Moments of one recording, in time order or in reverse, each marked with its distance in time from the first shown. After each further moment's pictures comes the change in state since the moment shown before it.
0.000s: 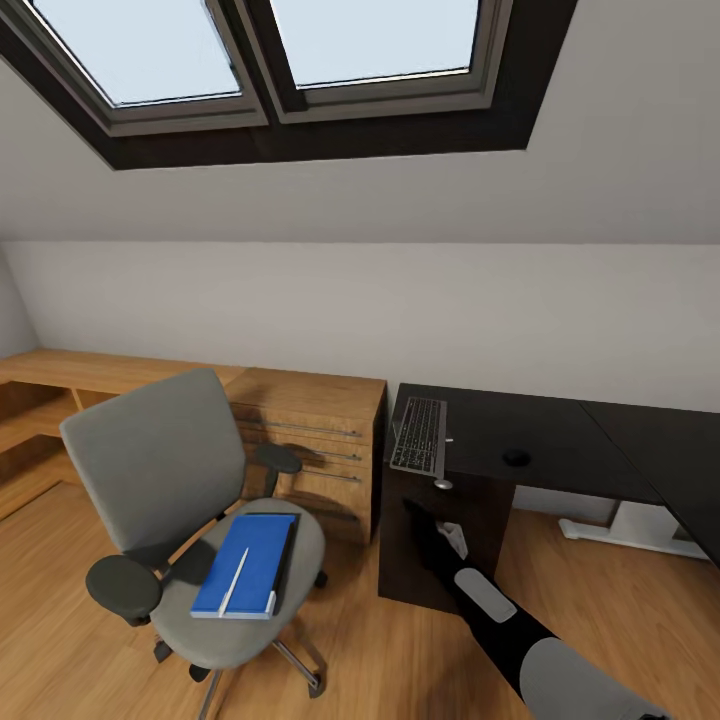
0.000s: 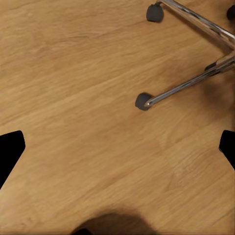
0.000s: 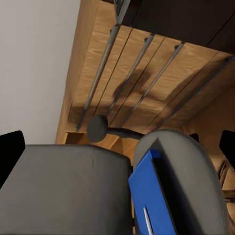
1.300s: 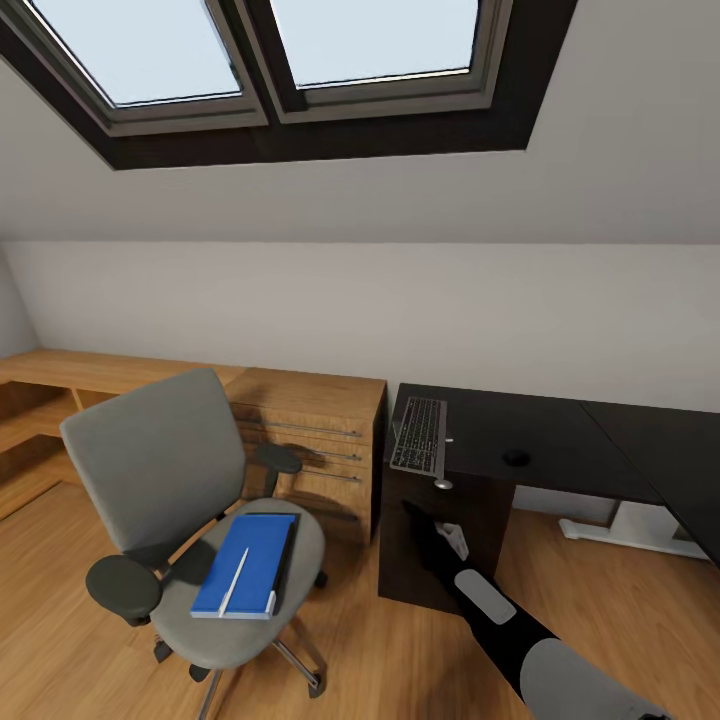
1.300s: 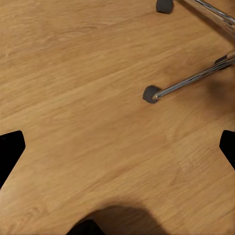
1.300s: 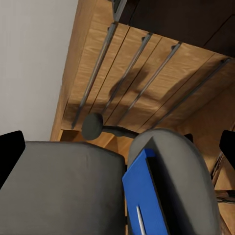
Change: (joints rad) left arm 0.000 -0.007 0.001 0.037 0.002 -0.001 -0.001; right arm 0.000 -0.001 0.001 0.008 0.031 0.000 0.001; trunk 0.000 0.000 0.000
